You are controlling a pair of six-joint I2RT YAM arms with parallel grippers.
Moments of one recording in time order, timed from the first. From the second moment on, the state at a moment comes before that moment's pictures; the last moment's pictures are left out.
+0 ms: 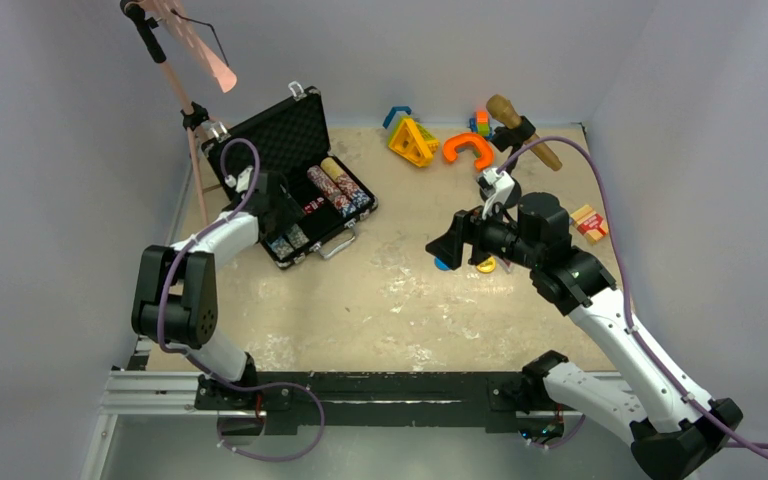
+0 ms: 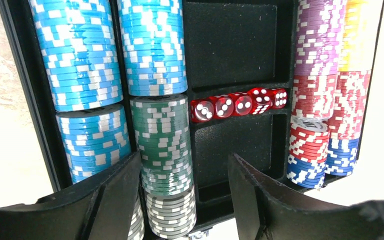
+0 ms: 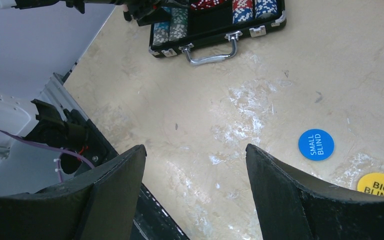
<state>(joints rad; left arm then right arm) -0.14 1.61 0.96 -0.24 -0.17 -0.84 0.51 0.90 0.96 -0.44 -0.35 0.33</state>
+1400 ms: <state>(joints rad) -0.16 0.84 0.93 -0.55 0.11 -0.24 0.21 1.10 0.97 -0.61 -0.04 0.26</state>
